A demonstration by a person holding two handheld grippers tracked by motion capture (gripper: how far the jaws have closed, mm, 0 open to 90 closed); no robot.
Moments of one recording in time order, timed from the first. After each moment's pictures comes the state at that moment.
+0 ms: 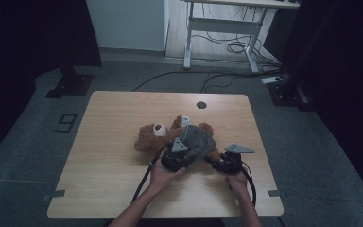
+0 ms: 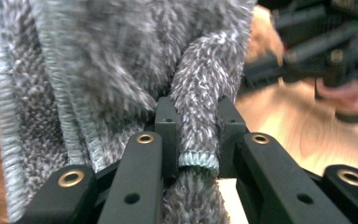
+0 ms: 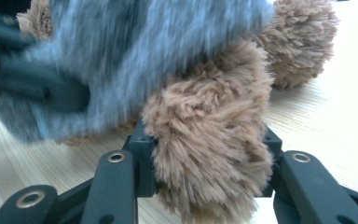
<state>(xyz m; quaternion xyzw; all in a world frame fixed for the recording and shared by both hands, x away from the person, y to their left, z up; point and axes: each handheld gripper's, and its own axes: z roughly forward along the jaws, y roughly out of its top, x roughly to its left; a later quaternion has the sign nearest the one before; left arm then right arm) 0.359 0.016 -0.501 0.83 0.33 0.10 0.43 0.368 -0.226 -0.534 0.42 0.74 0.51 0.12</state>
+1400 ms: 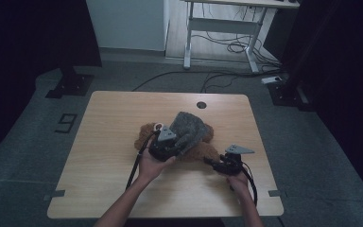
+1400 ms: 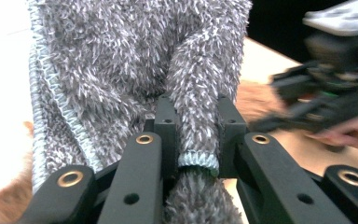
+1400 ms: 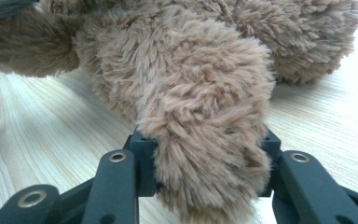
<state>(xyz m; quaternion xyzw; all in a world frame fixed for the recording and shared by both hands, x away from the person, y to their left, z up) 0.378 0.053 -0.447 0.81 0.35 0.14 0.45 0.369 -0.231 -0.541 0.40 0.75 0.52 0.10</state>
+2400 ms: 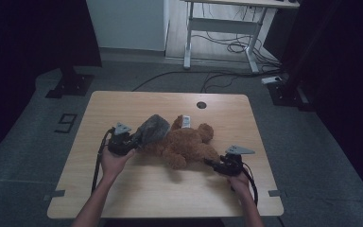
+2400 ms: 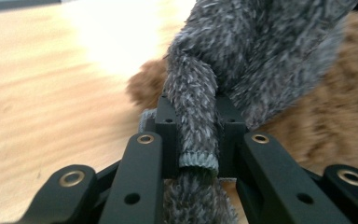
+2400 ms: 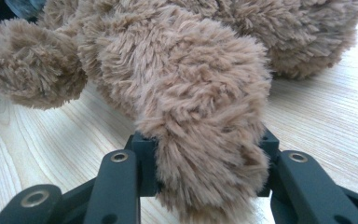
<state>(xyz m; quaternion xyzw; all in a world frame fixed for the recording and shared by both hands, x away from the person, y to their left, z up) 0.389 0.187 -0.473 0.76 0.47 0.19 0.41 0.368 -0.233 -0.541 0.40 0.75 0.52 0.09</state>
